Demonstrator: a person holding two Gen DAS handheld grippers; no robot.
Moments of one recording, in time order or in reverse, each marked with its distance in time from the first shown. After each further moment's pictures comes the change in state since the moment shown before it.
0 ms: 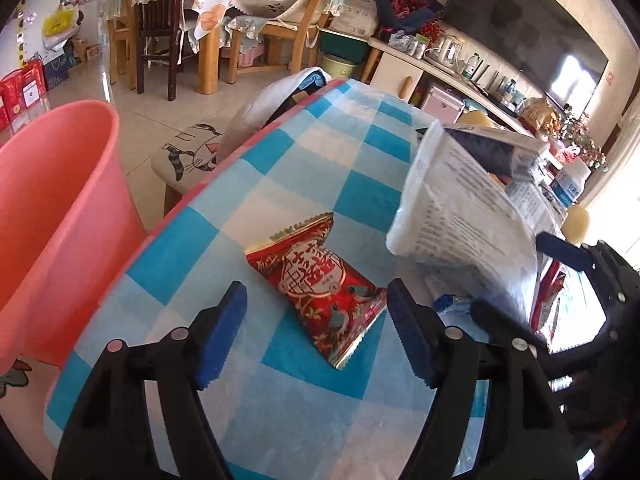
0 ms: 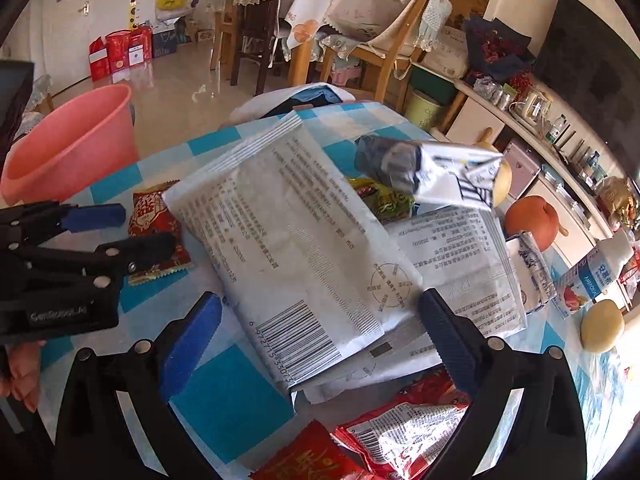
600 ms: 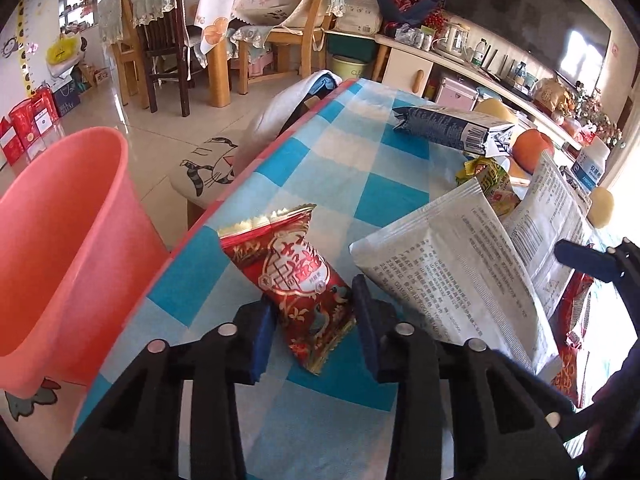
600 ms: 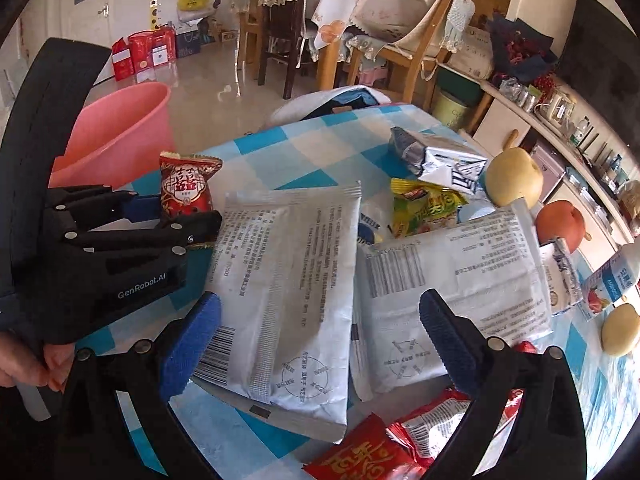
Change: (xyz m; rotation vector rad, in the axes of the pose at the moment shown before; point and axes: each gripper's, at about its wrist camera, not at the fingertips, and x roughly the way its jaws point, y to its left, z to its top) left arm 0.002 -0.001 0.005 0.067 -0.010 0.098; right arm 0.002 0.021 0.009 -0.013 0.003 0.098
